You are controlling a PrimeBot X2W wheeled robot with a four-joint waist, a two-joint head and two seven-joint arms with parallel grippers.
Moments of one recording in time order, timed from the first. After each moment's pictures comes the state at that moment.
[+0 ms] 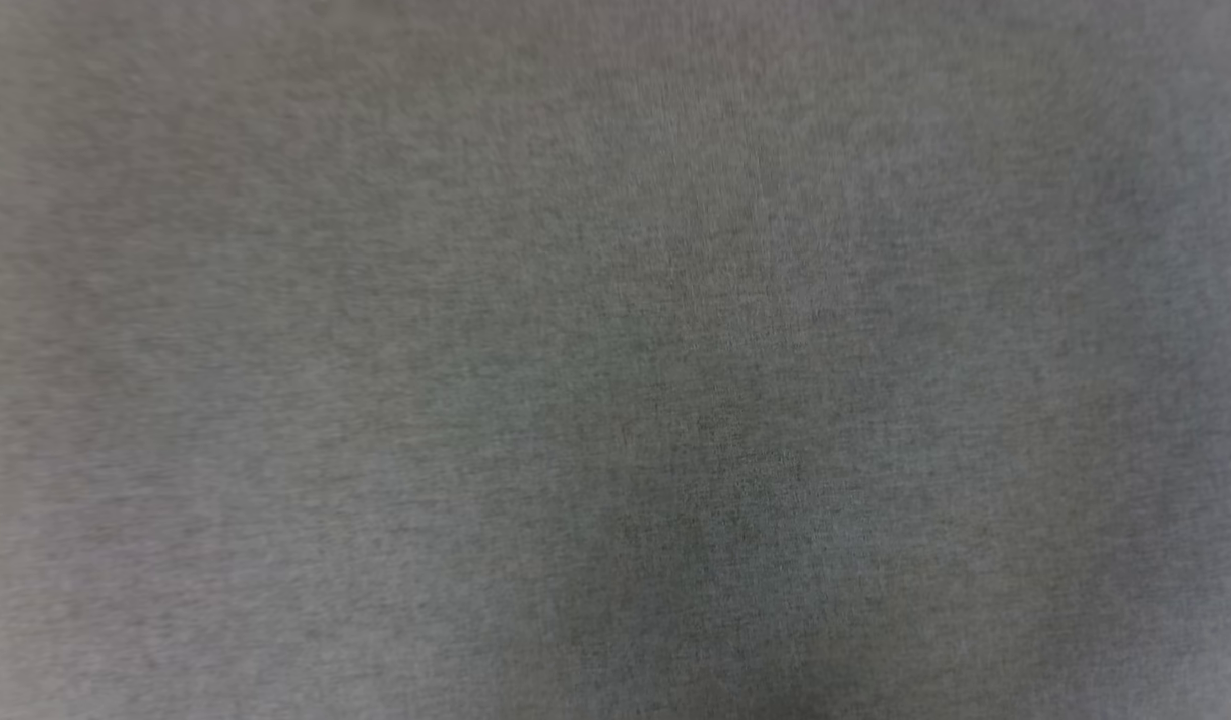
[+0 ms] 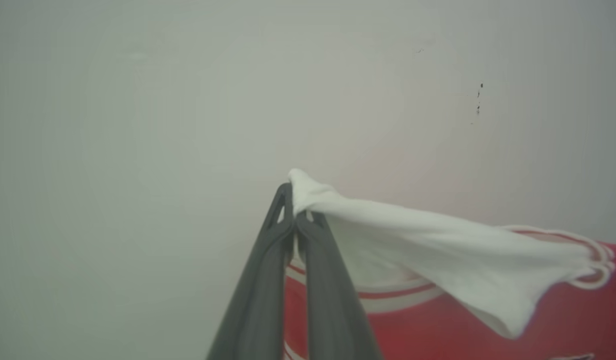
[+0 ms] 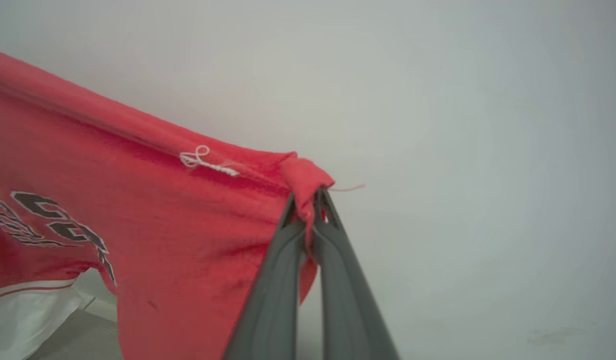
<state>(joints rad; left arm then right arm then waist) -1.67 0.56 -0.23 0.49 -0.58 0.01 0.19 -1.56 -0.28 0.13 0.44 0.24 0.13 0.43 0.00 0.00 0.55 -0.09</state>
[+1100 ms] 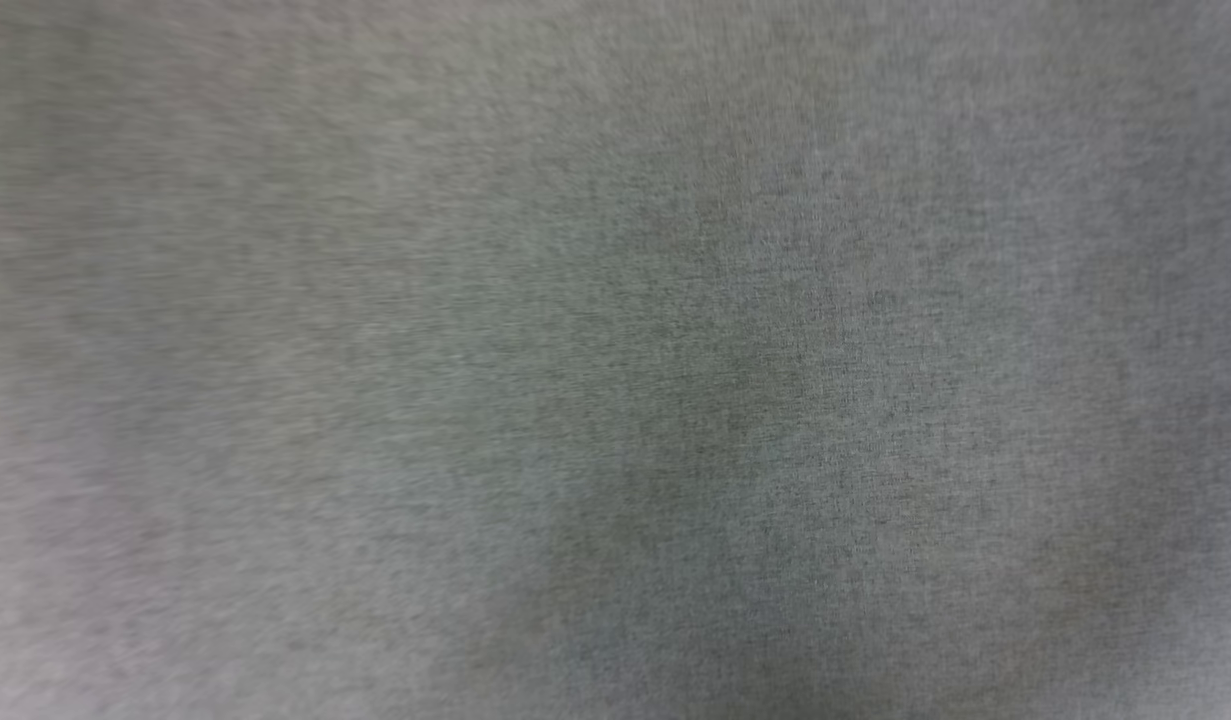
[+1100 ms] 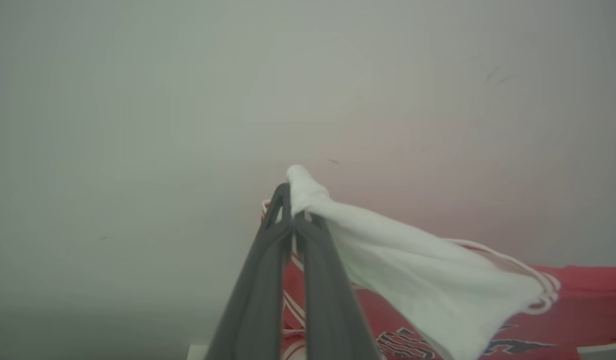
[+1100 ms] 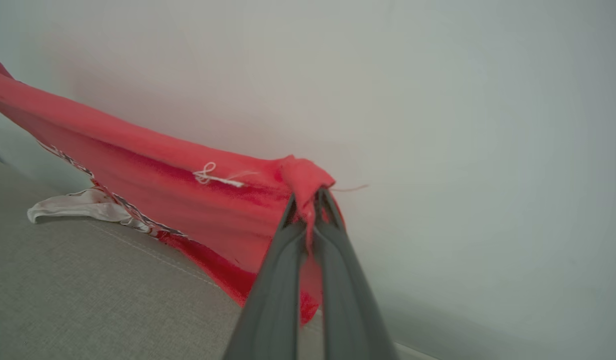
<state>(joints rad) -1.63 0.47 -0.26 0.94 -0.65 -0.12 -0.08 -1.66 -0.26 0.45 0.85 0.38 0.13 0.13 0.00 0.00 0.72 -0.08</state>
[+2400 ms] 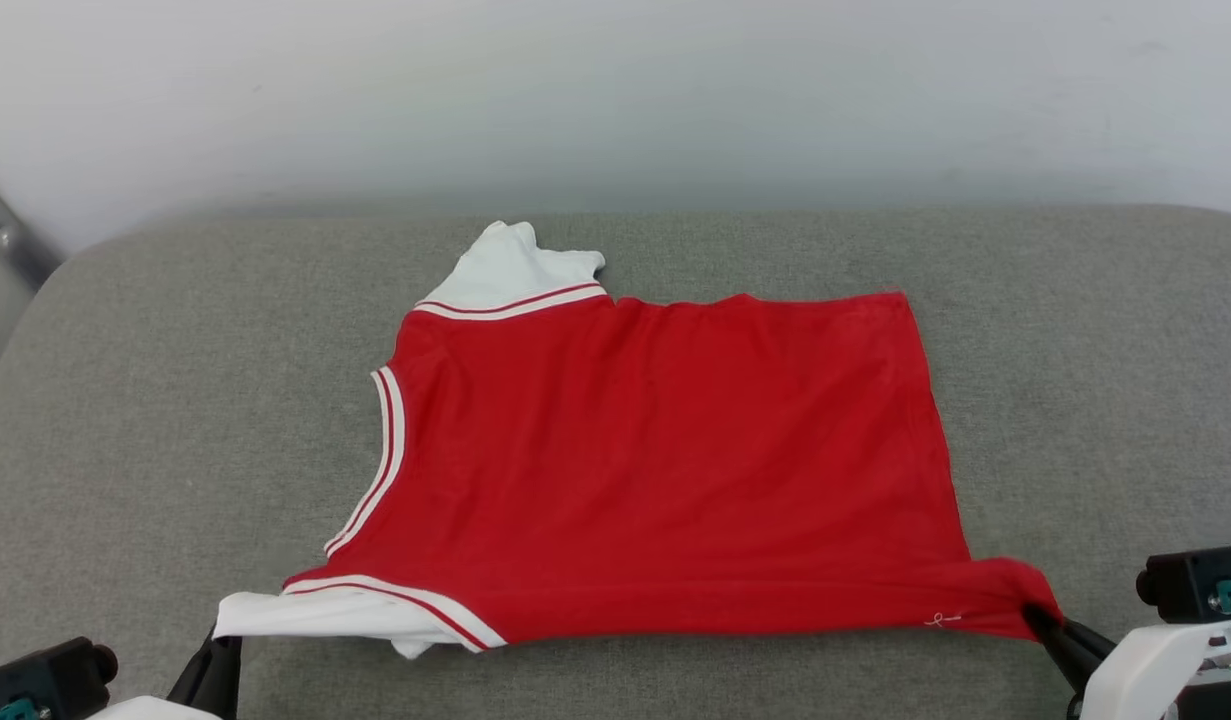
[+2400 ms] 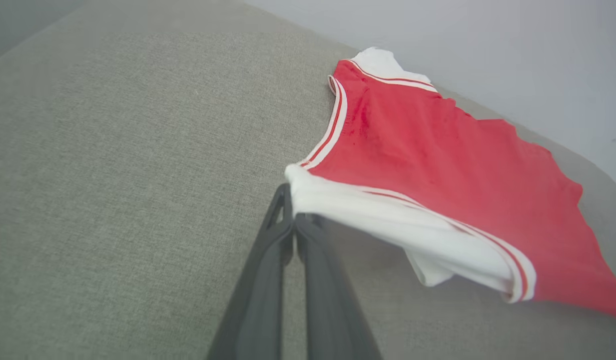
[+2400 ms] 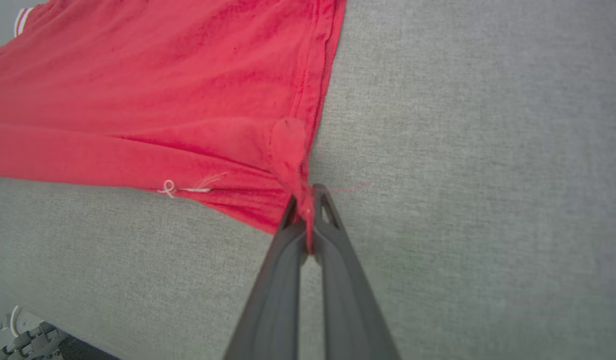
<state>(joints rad) 0.25 0.56 -0.18 -0.23 -0.91 0.37 0.04 0.06 -0.36 0.06 0.08 0.50 0.13 0.42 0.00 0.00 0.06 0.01</state>
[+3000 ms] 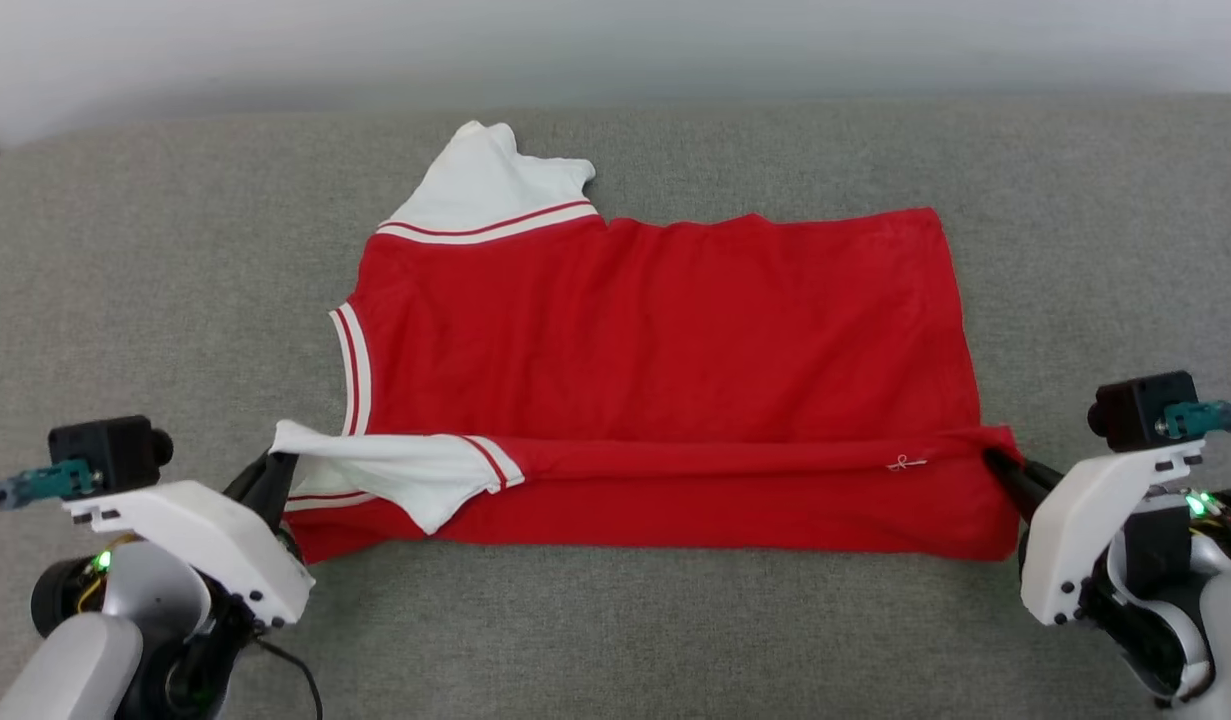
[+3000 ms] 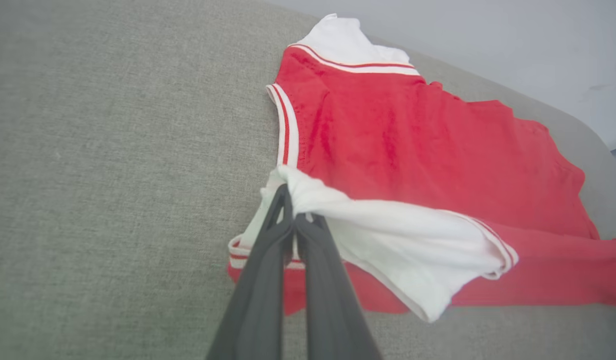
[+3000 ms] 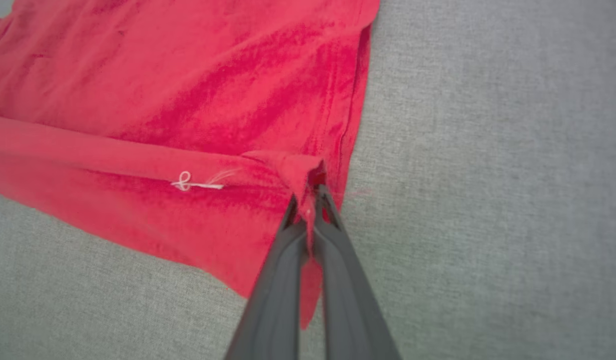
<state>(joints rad) -0.15 0.58 -0.29 -0.05 -0.94 0.23 0.22 -0.20 -0.27 0.06 0.07 0.39 0.13 0.58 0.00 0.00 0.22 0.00</state>
